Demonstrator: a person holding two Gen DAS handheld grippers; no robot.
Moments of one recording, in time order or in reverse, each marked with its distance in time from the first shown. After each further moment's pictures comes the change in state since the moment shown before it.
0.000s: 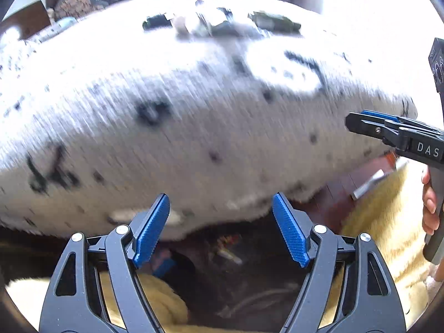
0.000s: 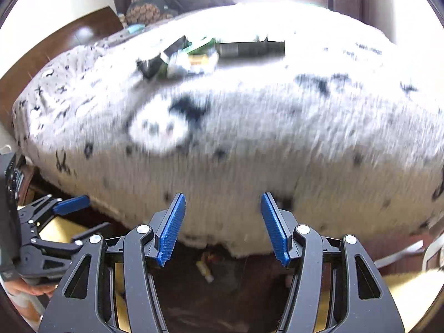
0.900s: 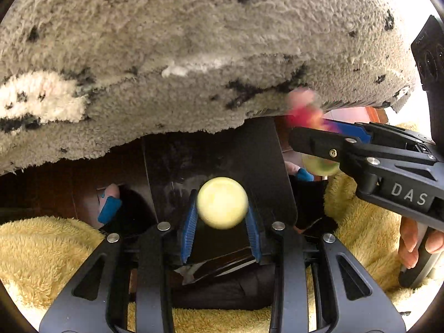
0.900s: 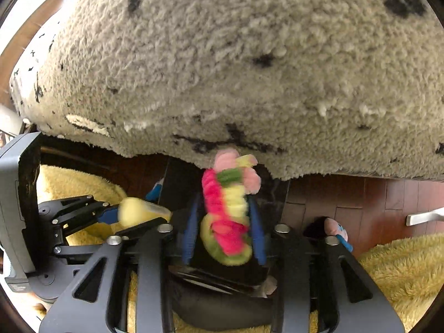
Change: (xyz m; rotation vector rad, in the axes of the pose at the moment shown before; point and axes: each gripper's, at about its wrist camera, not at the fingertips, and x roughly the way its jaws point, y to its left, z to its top) left arm 0.109 -0.032 -0.085 -0.073 0.358 -0.183; right arm 0.105 0.036 -0.099 0.051 0.357 0.115
